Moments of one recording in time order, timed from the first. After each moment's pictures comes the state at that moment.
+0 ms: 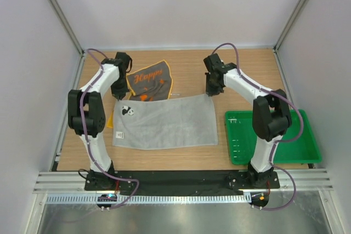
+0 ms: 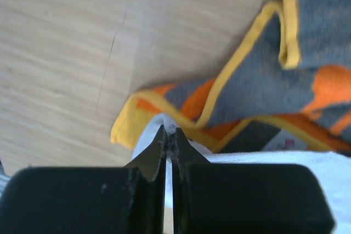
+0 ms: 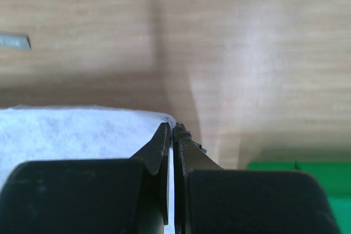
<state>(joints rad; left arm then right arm) -0.15 1.88 1.53 -1.01 -0.30 -0.36 0.42 1.81 1.43 -0.75 0.16 0.44</state>
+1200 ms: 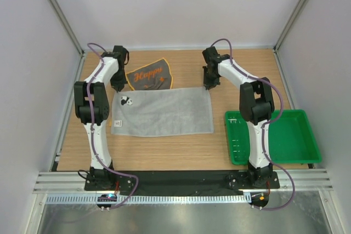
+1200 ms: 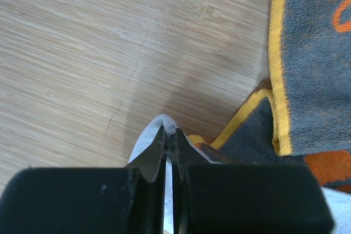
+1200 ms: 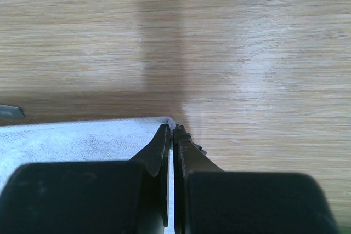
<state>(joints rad) -0.08 2.16 1.82 -0.99 -0.29 -0.31 0.33 2.19 1.80 -0.79 0.09 0.37</state>
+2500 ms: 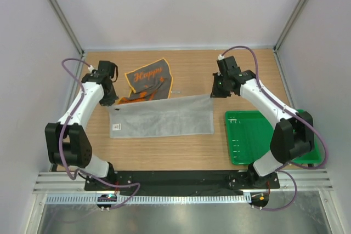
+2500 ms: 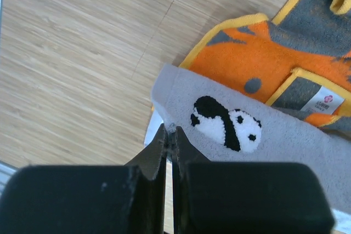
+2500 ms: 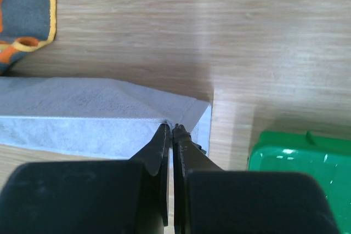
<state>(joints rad) -0.09 1.52 1.26 -0.92 -0.34 -0.41 0.36 1.57 1.30 -0.70 0.00 0.43</state>
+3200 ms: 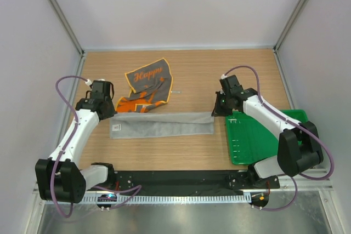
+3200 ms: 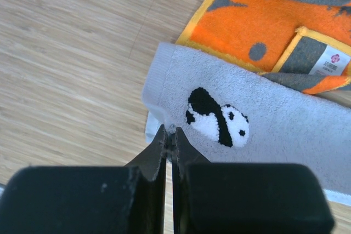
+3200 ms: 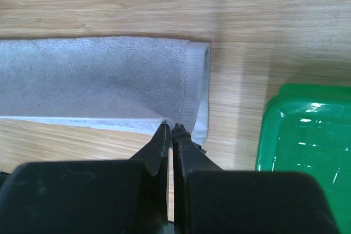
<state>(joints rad) -0.09 1.17 0.91 -0.76 -0.29 -0.37 0.37 1.43 0.97 -0.61 -0.10 0.51</state>
